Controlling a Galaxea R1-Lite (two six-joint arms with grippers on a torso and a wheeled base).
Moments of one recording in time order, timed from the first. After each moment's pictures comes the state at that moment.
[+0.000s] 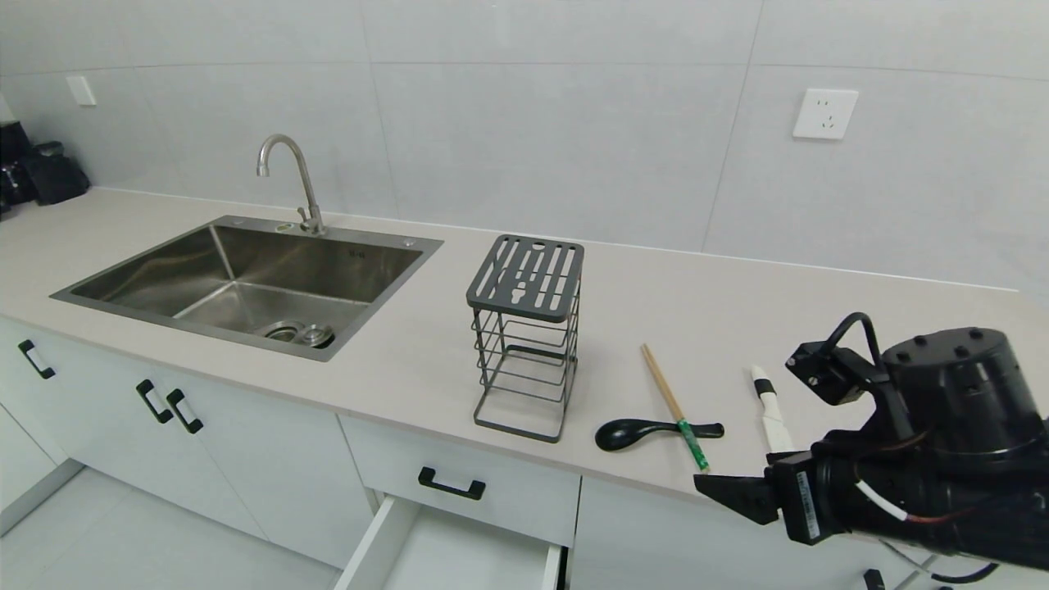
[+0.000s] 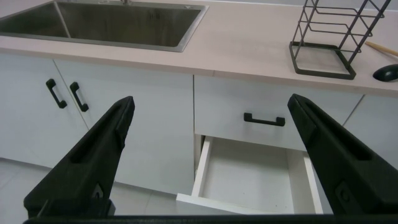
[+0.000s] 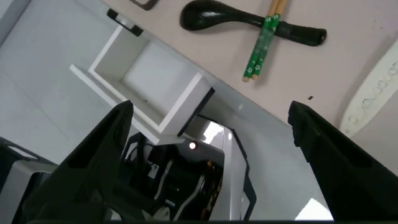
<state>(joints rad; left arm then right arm) 0.00 0.00 0.00 0.00 -0.08 0.00 0.58 1.50 -0.53 -0.20 0.03 0.31</state>
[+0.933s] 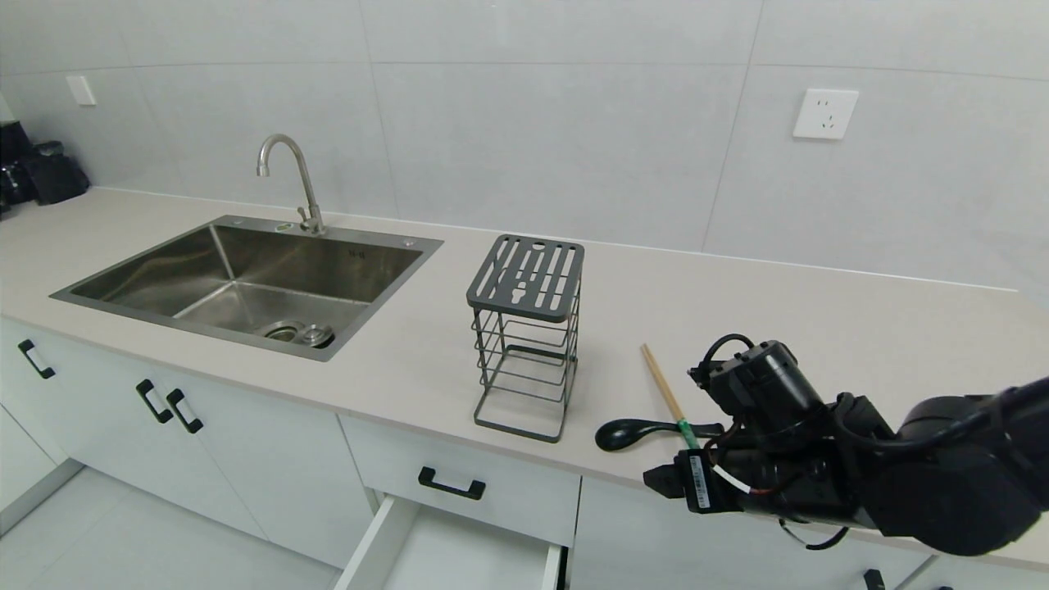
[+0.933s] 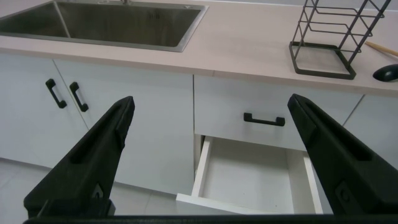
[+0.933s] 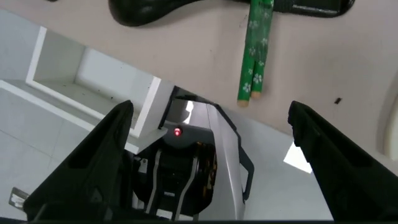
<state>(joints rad) 0.00 0.00 0.00 0.00 -0.07 0.00 0.63 1.87 -0.72 -0.15 -0.16 0.48</state>
